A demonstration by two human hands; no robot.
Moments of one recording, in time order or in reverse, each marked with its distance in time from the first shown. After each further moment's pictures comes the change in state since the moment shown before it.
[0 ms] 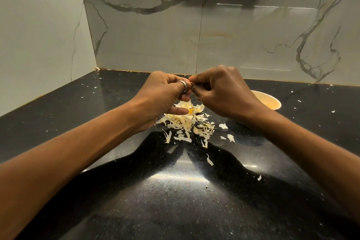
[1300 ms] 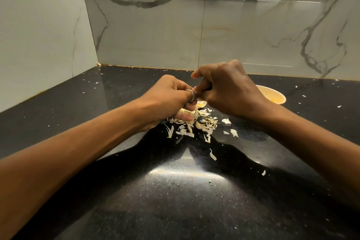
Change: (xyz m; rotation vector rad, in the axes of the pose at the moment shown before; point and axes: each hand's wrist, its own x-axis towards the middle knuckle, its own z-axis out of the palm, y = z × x) left_hand 0.000 -0.013 0.006 0.143 -0.128 -0.065; right_hand -0.005 0.002 -0.001 -0.098 -0.044 -0.086
